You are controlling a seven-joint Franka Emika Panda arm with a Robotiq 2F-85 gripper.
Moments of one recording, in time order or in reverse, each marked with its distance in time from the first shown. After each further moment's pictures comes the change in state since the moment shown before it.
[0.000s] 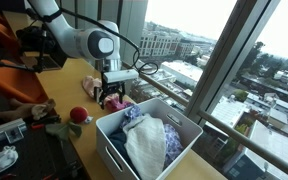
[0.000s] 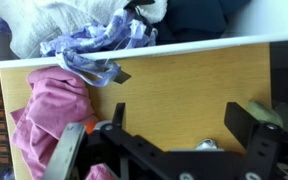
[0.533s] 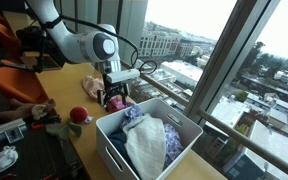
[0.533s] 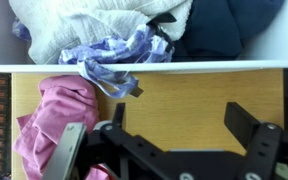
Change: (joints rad) arm 0.000 0.035 -0.004 0.030 -0.184 0.001 0.070
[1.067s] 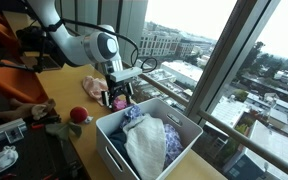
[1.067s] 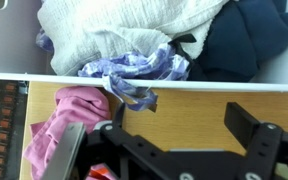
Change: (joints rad) arm -0.001 0.020 -0.007 0.030 -0.131 0.000 0.054
